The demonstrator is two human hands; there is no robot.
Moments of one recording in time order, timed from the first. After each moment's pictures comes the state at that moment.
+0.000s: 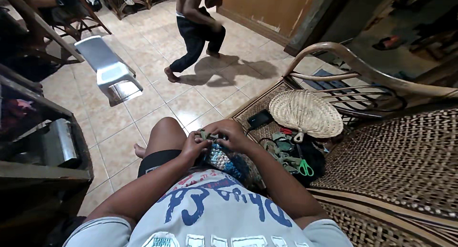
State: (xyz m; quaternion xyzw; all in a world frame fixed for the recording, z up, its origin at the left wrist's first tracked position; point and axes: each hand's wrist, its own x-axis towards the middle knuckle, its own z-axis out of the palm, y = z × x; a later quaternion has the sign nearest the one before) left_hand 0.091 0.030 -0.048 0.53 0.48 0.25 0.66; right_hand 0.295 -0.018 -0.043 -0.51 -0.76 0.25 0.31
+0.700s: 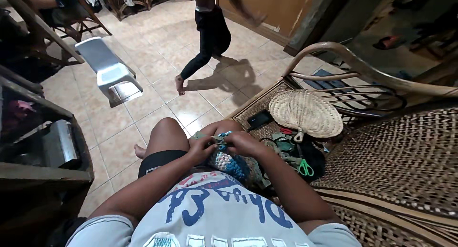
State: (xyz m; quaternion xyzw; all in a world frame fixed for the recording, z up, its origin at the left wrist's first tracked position) left_hand 0.091 0.039 -0.055 0.82 0.29 0.12 0.48; right_hand 0.309 -0.031 -0.026 -0.59 -0.76 0.28 0.05
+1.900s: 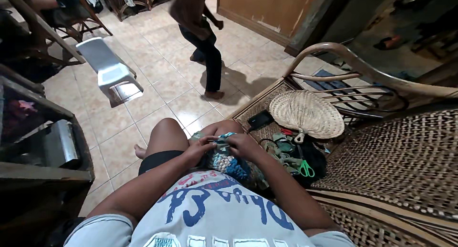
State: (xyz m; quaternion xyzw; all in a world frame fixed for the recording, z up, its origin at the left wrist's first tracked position) left_hand 0.093 0.036 -0.058 0.56 0.32 0.15 0.74; right_hand 0.312 -0.050 -0.053 -0.58 -0.76 0.20 0.22
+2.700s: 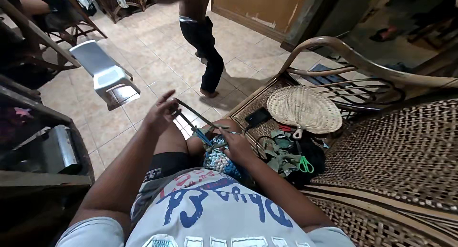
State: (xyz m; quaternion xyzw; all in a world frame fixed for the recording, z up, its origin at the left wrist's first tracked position) left_hand 0.059 0.128 0.038 0.53 0.34 0.36 0.68; right_hand 0.285 -0.053 -0.065 -0.69 -0.69 0.15 0.17
